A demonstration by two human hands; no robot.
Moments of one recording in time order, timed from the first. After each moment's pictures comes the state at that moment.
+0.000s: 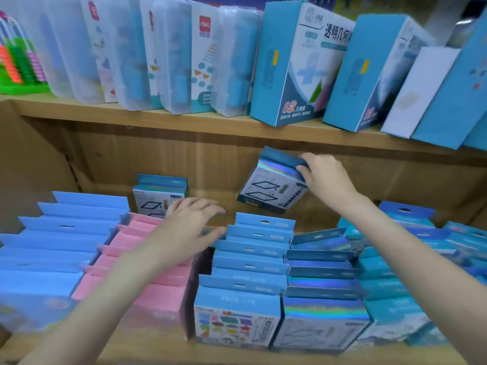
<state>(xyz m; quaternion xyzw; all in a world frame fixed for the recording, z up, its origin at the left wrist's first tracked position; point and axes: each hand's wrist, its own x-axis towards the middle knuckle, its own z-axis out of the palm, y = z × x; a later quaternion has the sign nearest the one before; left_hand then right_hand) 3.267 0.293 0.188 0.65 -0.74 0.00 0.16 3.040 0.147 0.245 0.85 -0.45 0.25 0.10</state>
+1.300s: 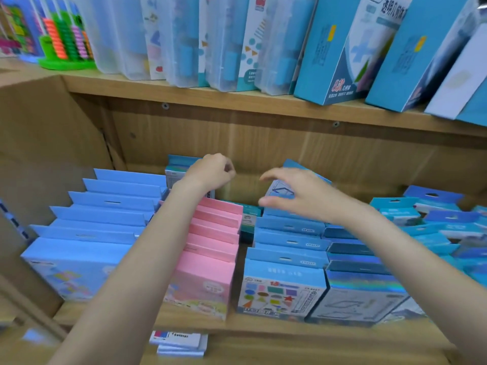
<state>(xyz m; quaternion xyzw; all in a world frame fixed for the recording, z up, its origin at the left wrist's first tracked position) 3.323 0.231 0.194 0.72 -0.65 -0.08 0.23 3.106 0.245 0.237 0.93 -0.33 0.11 -0.13</state>
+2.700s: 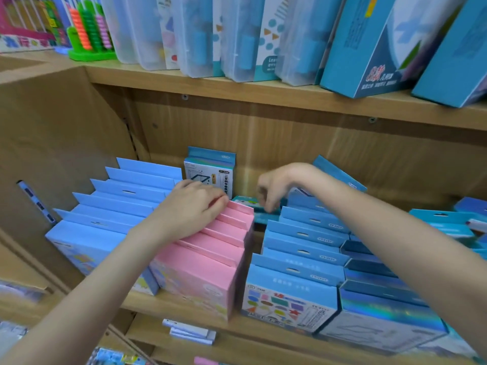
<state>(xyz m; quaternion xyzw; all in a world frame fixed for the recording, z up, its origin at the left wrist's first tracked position) 3.331 0.316 0.170 0.67 -0.72 0.05 0.16 3.205 0.150 0.202 0.90 -0.27 -0.30 -0.13</state>
